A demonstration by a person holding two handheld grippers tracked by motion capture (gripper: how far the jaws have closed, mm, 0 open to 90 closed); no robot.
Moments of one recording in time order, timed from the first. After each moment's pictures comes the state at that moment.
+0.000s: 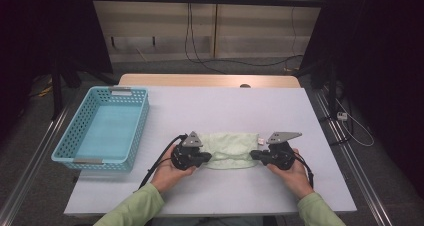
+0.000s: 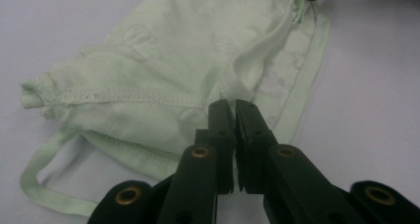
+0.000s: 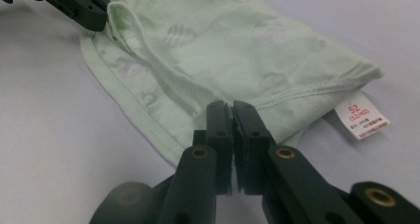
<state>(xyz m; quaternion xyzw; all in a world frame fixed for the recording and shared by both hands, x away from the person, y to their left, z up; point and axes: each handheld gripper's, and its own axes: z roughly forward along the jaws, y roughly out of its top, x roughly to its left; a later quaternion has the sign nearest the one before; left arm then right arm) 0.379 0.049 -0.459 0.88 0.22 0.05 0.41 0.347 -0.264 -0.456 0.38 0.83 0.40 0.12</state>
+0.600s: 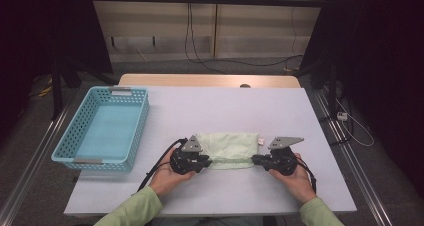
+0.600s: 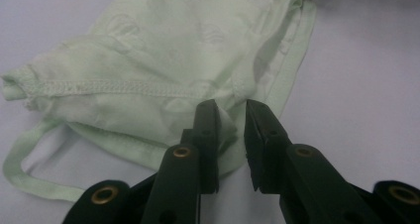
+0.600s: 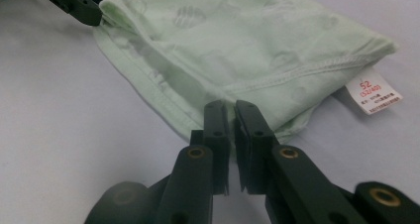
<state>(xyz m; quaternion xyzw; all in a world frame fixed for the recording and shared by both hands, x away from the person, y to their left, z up) 0.368 0.052 -0.461 0.89 0.20 0.05 0.41 0.332 -0.267 -0.459 0.37 0.83 0.40 0.11</state>
